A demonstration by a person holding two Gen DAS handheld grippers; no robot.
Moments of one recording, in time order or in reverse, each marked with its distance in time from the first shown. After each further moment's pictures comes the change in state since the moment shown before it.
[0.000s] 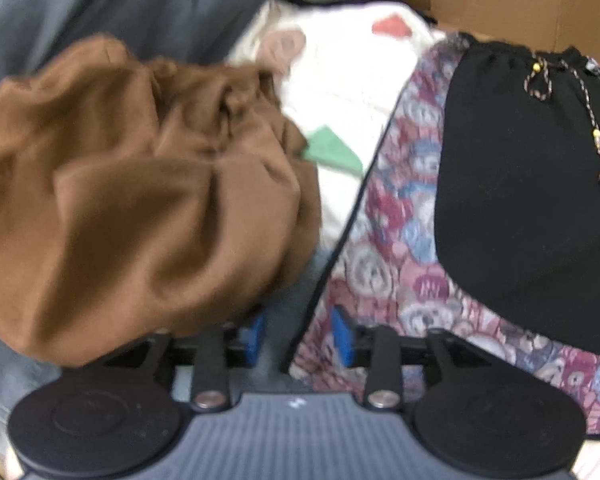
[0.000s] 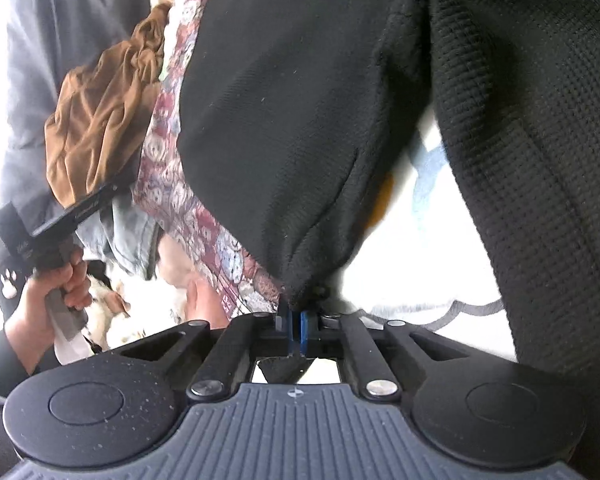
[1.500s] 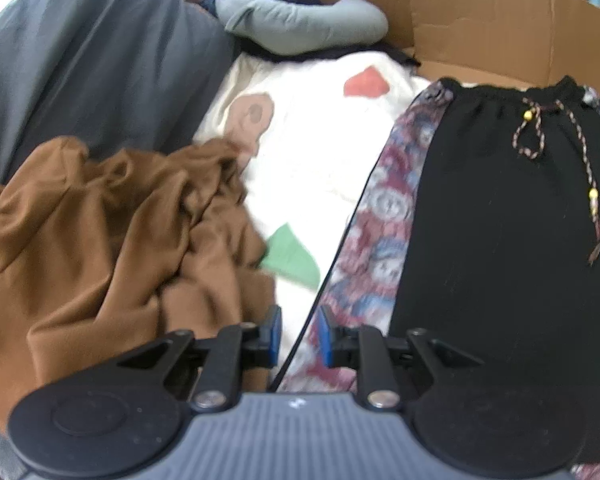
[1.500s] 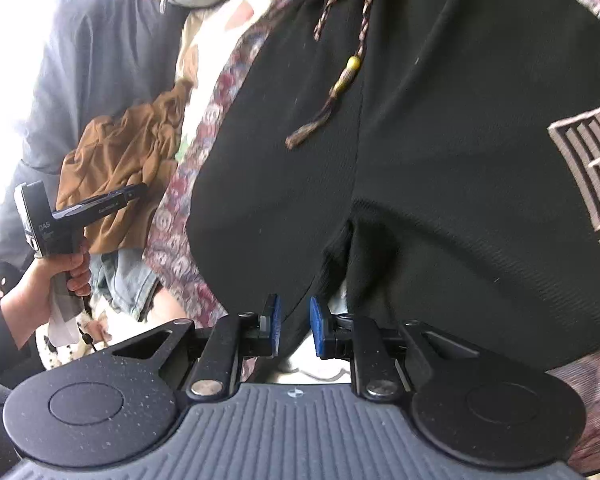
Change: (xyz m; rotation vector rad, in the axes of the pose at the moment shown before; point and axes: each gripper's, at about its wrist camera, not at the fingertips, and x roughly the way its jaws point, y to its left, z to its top) left arm -0.012 -0.046 0.078 0.057 -0.128 0.037; right arm -0.124 -0.002 0.028 -0.135 -0.233 -0.099
